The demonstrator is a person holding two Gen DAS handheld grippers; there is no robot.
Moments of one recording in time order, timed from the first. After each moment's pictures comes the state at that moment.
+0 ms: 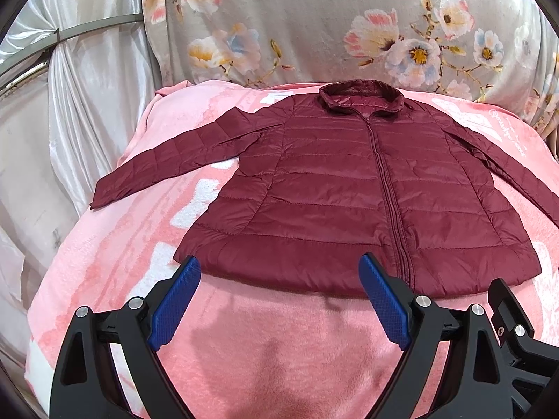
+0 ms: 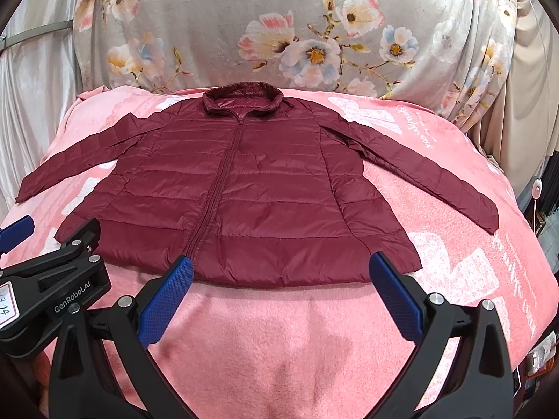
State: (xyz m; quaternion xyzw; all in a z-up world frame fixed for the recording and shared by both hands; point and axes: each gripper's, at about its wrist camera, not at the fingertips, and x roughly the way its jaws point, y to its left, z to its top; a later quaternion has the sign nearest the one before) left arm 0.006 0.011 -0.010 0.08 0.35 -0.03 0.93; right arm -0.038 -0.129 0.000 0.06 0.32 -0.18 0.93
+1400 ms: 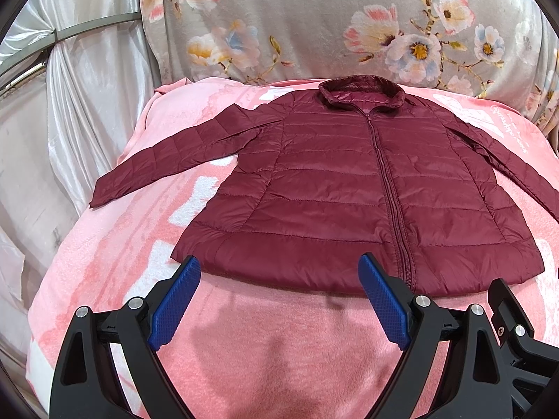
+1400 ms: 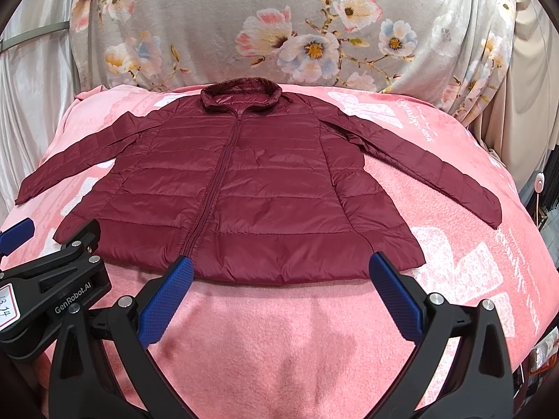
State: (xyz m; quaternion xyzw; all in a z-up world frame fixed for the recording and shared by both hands) left arm 0.006 0.011 -0.013 0.08 0.35 -0.03 0.93; right arm -0.037 -0.132 -0.008 0.06 0.33 -0.18 0.93
